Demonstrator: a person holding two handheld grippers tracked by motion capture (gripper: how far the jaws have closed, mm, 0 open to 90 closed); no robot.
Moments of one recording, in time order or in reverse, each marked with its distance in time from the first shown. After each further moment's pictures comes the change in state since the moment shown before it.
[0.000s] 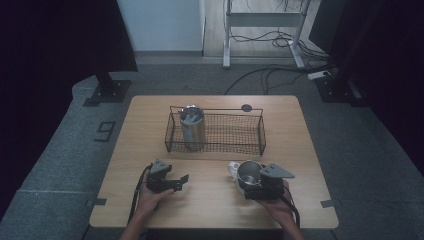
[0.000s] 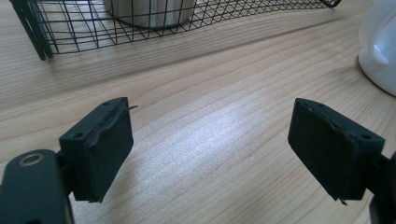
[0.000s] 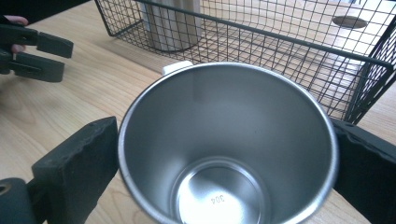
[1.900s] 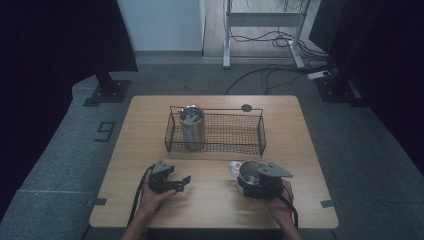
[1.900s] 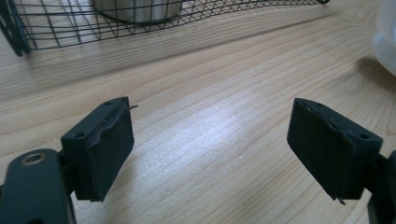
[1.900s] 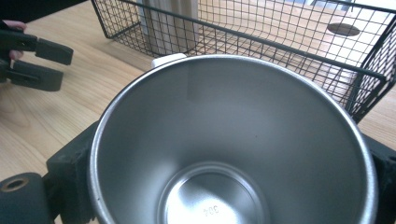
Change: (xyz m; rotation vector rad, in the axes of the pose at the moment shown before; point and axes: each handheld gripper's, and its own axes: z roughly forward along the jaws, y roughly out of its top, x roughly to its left) left arm -0.005 -0.001 0.004 0.008 -0.026 0.005; right arm 0.003 0.005 0.000 -0.002 -0.021 -0.019
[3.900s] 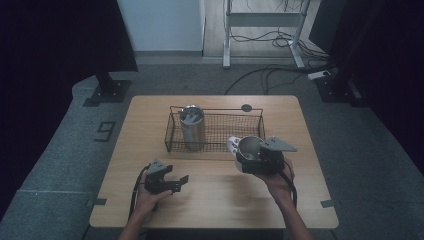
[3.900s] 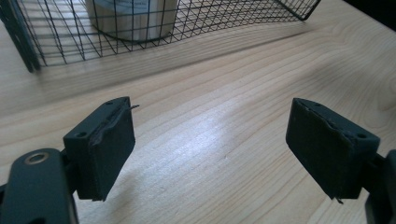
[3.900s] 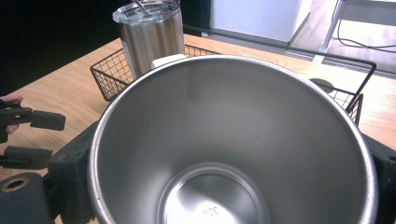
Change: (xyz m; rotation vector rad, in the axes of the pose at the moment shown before) left arm 0.000 0.005 -0.018 -0.038 -0.024 0.003; right arm -0.009 0.080 -0.006 -0.069 -0.018 0.032
